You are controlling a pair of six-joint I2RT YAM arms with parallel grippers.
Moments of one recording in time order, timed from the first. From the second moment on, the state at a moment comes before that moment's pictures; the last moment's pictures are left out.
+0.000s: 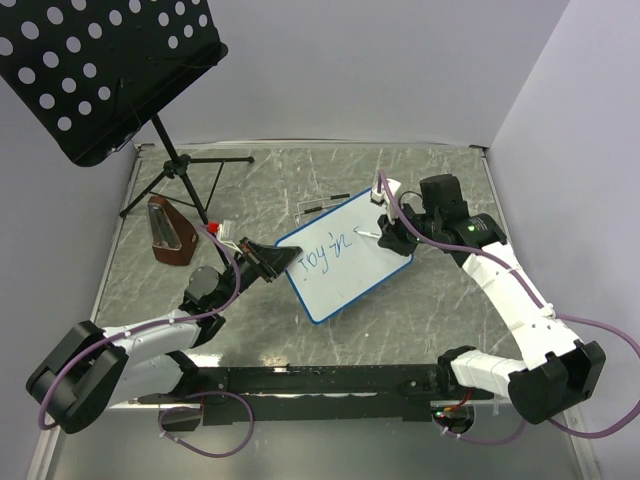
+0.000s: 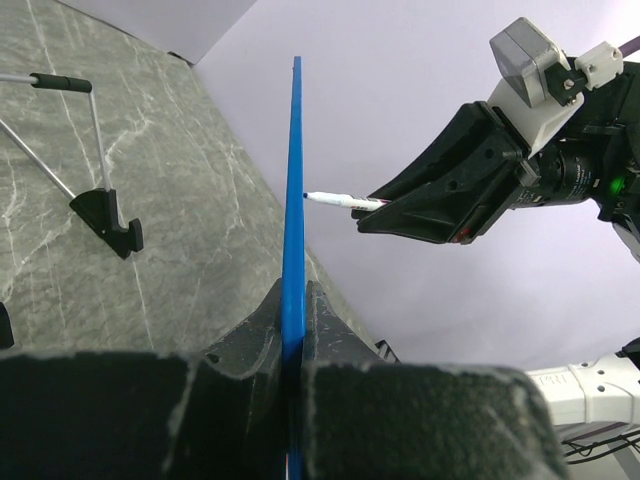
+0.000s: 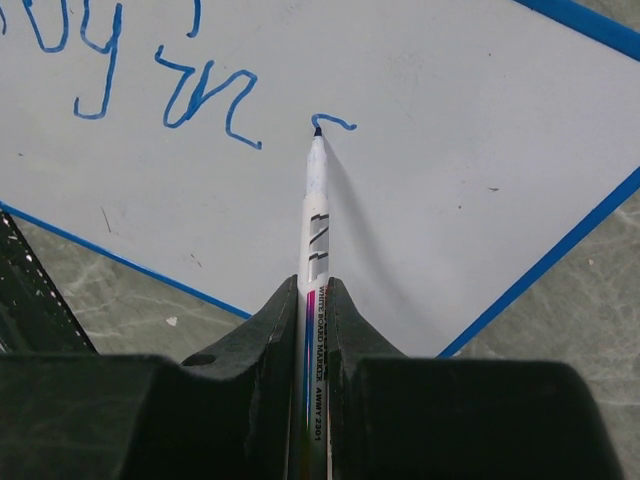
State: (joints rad) left arm -0.65 1.12 0.25 1.12 0.16 -0.94; right arm 0.36 1.16 1.17 -0.79 -0.46 -0.49
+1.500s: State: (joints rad) left arm -0.65 1.11 0.25 1.12 0.16 -0.94; right arm 0.29 1.14 1.19 -0.78 -0.48 -0.47
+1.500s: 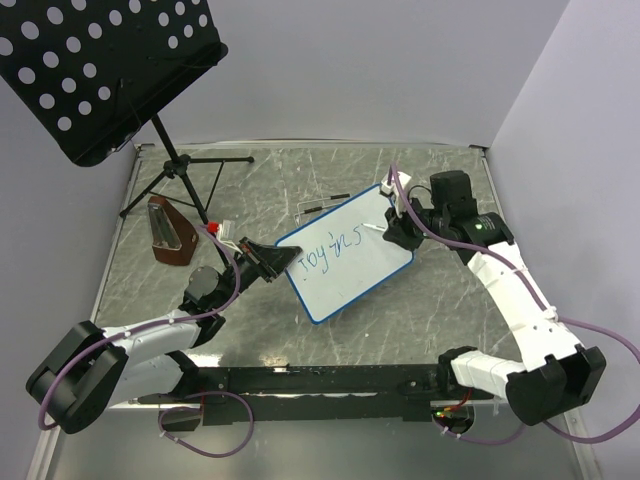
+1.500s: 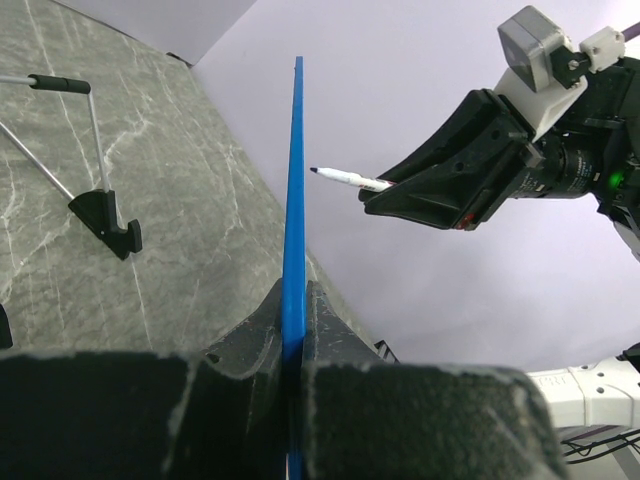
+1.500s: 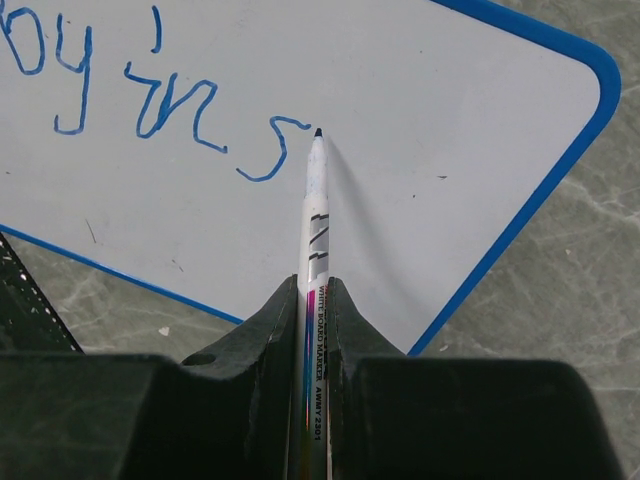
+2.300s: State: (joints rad) left arm -0.65 1.11 0.25 1.12 0.16 -0.94; right arm 0.29 1.15 1.16 -0.82 -0.48 -0.49
